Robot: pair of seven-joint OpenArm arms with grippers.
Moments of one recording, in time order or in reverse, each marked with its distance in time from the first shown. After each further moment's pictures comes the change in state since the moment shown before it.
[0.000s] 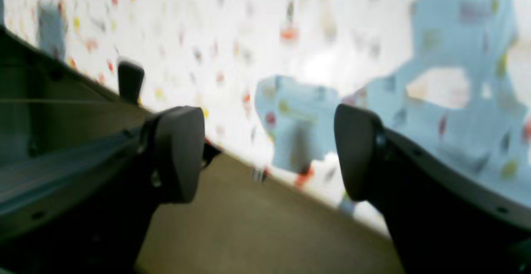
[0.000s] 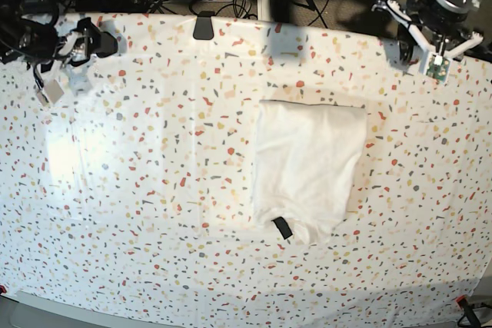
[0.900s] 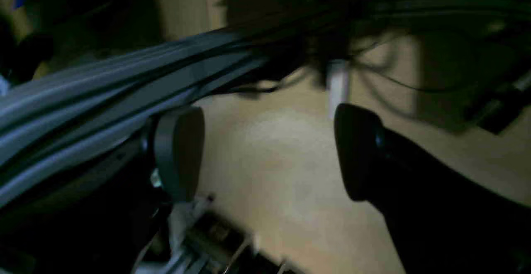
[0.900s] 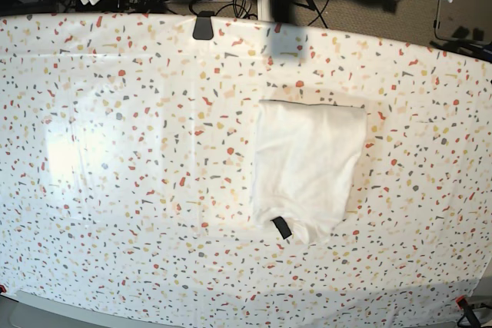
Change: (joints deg) left arm 5.4 4.2 -10.7 -38.9 -5.2 -22.9 -14.8; right arm -21.6 -18.4 2.0 2.3 -9.5 0.0 4.2
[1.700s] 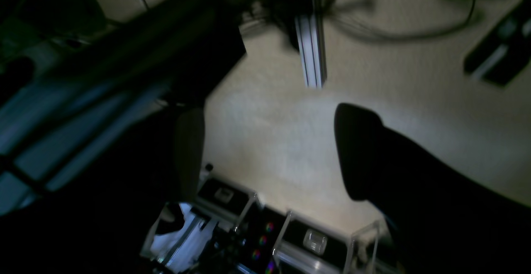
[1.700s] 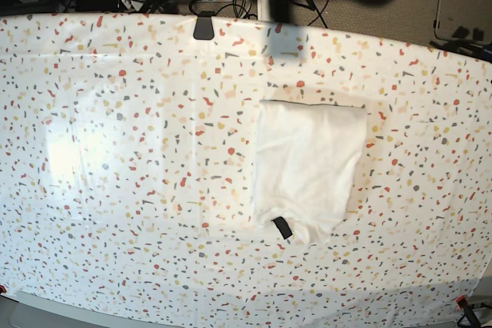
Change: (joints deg) left arm -25.9 3.0 5.2 -59.3 5.6 -4.2 -24.0; right arm 31.3 3.7 -21.9 -58.6 -18.7 -0.2 19.8
